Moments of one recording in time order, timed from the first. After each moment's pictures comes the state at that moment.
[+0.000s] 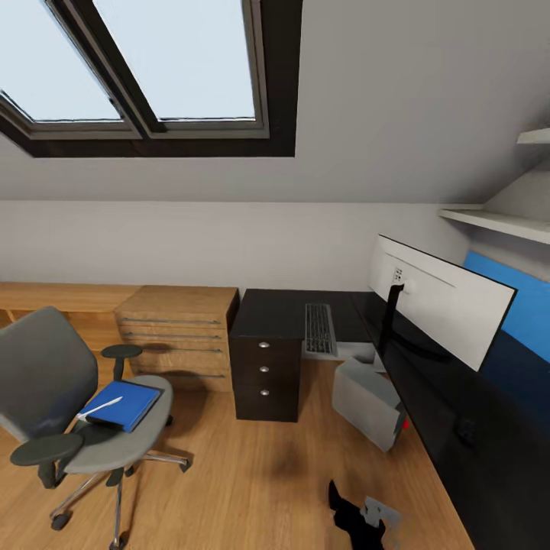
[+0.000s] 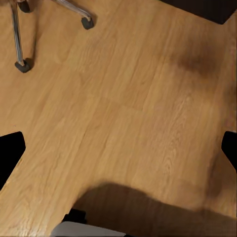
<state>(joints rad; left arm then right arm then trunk) 0.17 -0.07 0.05 -1.13 0.21 0.21 0.15 -0.38 0.12 -0.18 -0.18 -0.34 -0.60 0.24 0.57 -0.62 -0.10</state>
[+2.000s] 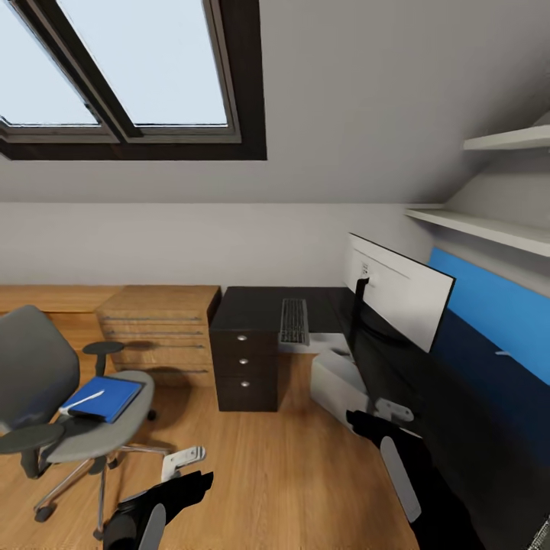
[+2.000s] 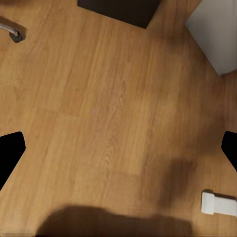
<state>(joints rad) -0.09 -0.13 0.06 -1.39 0.21 0.73 0.15 -0.37 0.05 -0.06 -1.16 -0.31 0.58 -0.23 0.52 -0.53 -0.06</state>
